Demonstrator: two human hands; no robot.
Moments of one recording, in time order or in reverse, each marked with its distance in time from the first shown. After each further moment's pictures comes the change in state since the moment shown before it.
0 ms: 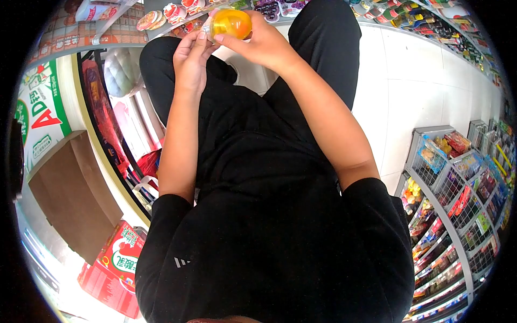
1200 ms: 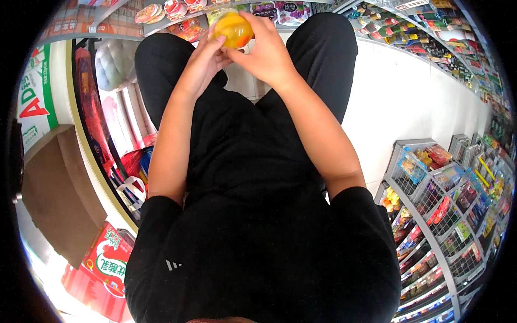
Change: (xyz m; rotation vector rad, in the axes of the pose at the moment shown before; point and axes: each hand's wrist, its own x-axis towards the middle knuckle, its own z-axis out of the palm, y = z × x) left_hand 0.000 0.012 0.014 0.012 -0.194 -0.400; right_hand 0.006 0.004 0.001 -0.228 0.087 -0.330
